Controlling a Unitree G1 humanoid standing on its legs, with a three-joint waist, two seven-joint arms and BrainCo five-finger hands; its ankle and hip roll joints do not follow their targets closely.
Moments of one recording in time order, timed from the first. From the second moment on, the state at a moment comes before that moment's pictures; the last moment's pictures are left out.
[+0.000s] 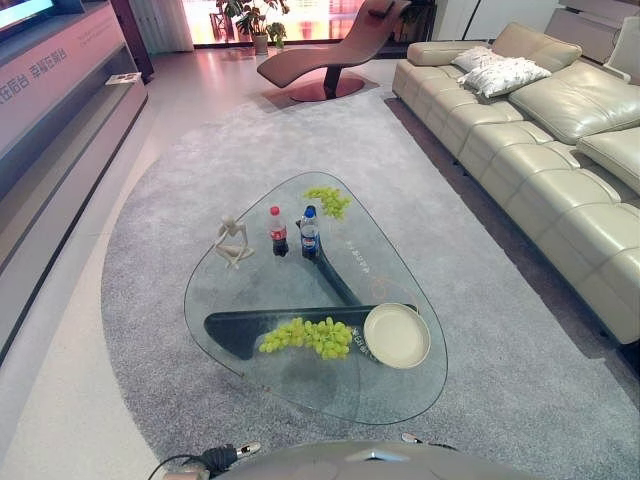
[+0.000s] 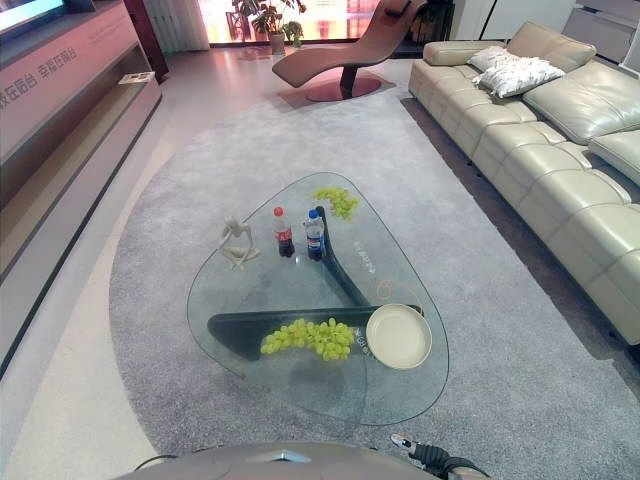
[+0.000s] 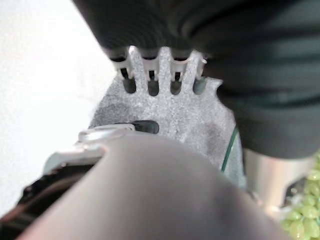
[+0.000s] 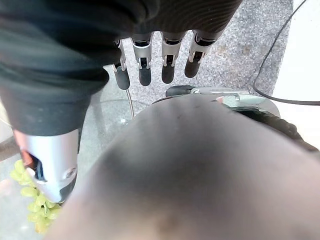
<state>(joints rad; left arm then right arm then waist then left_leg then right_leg) 0.03 0.24 -0.25 1.26 -0.27 0.08 -0.09 0.04 -0.23 0.24 1.25 0.37 0.07 0.23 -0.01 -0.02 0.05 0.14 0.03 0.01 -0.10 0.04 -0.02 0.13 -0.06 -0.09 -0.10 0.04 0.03</state>
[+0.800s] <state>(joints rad) 0.02 0.24 -0.25 1.25 -0.27 0.10 0.01 0.04 -0.24 0.25 1.23 0.37 0.06 0.23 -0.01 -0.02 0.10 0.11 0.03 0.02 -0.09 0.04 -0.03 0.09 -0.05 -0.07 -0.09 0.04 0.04</state>
